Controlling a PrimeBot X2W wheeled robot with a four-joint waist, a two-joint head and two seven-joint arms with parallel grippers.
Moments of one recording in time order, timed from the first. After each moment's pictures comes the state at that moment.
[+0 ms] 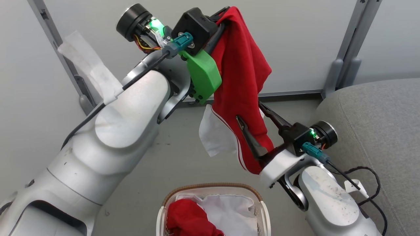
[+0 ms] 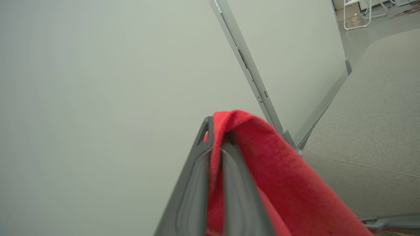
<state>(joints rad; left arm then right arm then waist) -1.06 0.17 -0.84 0.45 -0.43 -0.12 0.04 -0.44 -0.05 0.40 0.38 0.12 0.13 -0.26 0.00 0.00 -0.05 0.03</state>
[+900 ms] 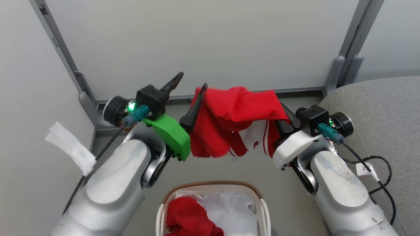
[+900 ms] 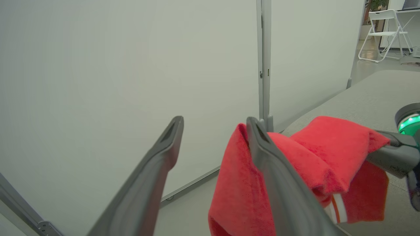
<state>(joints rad) -0.71 0.24 -0.78 0.41 -0.59 -0.04 -0.11 -0.53 -0.05 0.30 0.52 0.14 0.13 -0.26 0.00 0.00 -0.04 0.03</state>
